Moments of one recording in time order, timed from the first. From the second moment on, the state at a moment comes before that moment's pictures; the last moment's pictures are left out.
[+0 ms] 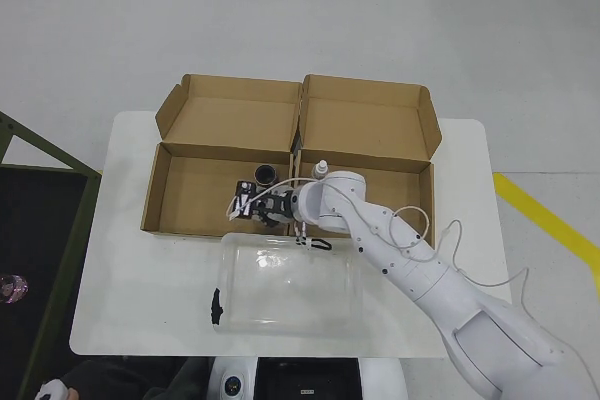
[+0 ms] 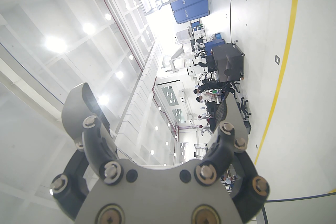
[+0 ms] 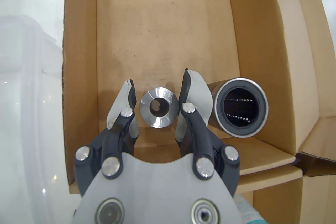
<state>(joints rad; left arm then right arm) -0.19 -0.18 -0.57 -1.44 2.04 -0.23 0.13 -0.60 -1.49 0.64 -1.15 -1.30 -0.66 0.47</state>
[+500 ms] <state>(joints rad) -0.19 -0.18 -0.57 -1.44 2.04 -0.23 0.13 -0.68 -1.45 0.77 -1.40 -1.26 -0.71 0.47</state>
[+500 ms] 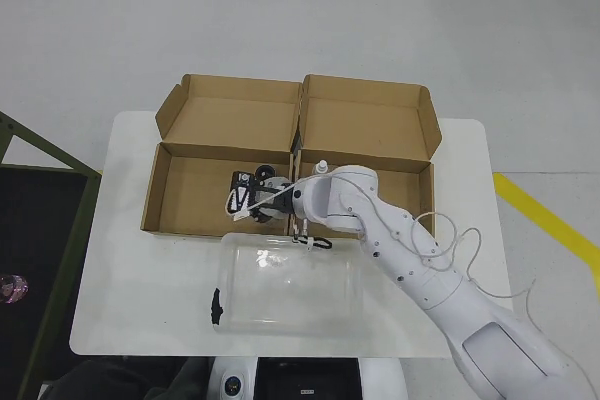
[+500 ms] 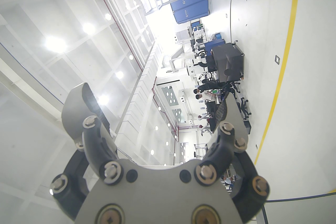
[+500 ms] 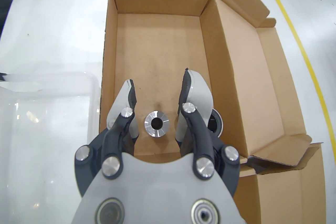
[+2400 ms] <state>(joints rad) -0.19 -0.18 -0.57 -1.44 2.04 -0.23 0.13 -1.68 -1.20 1.83 -1.90 -1.42 -0.81 -0.18</state>
